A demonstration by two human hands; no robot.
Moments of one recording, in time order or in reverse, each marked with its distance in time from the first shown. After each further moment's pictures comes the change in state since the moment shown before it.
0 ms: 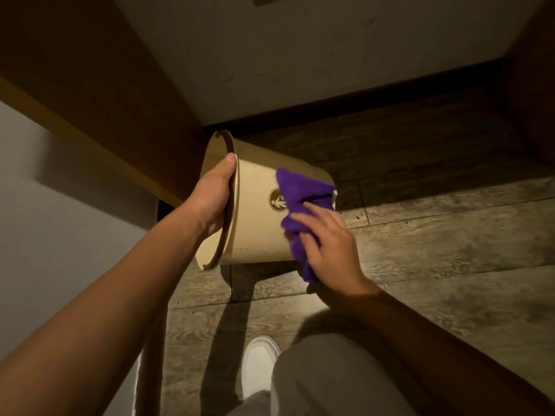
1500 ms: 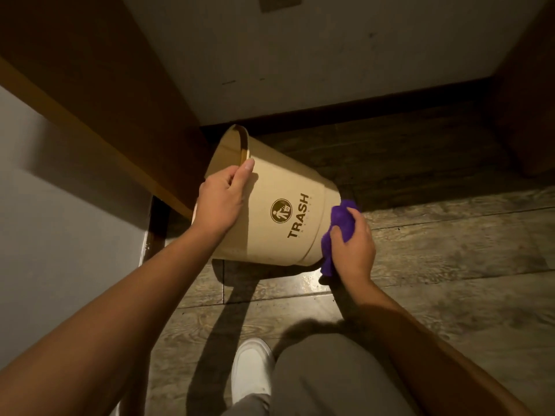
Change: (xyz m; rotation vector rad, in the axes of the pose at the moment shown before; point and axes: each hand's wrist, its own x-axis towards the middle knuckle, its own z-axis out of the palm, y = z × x) left_hand -0.014 -0.014 0.009 0.545 0.254 0.453; right_hand 0.001 0.073 0.023 0.070 0.247 0.584
